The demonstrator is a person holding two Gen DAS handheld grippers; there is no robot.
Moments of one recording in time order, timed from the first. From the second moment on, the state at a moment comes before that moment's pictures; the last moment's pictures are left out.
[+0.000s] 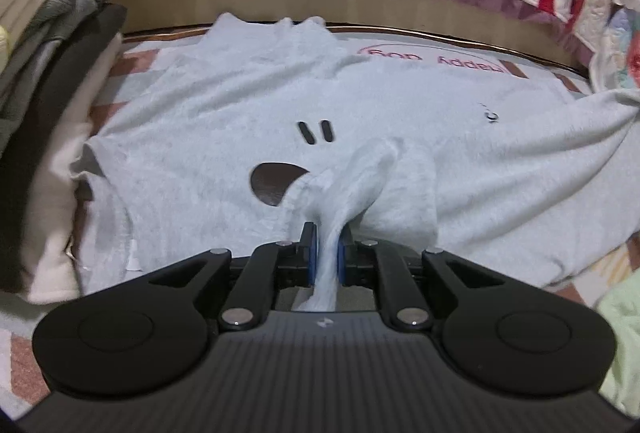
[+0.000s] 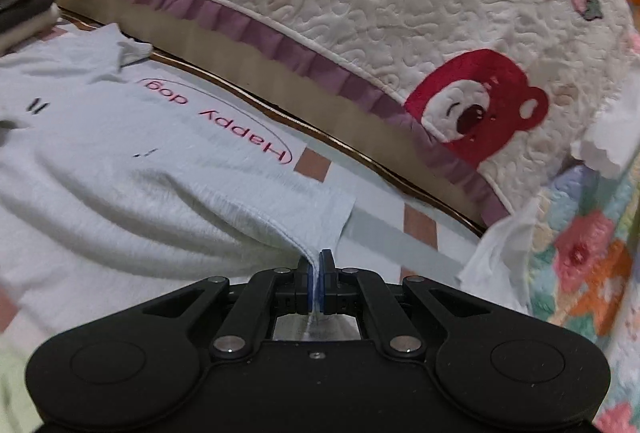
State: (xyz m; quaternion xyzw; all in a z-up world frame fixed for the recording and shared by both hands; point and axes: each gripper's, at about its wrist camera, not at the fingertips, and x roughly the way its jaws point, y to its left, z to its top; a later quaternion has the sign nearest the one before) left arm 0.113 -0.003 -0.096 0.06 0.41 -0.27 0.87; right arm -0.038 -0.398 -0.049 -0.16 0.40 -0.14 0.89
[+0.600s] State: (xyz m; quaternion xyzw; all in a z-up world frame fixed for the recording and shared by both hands) left arm 0.152 0.006 -0.088 0.05 0.37 -0.20 0.91; right arm 0.001 -0.438 -0.109 -0.14 0.42 -0.07 0.89
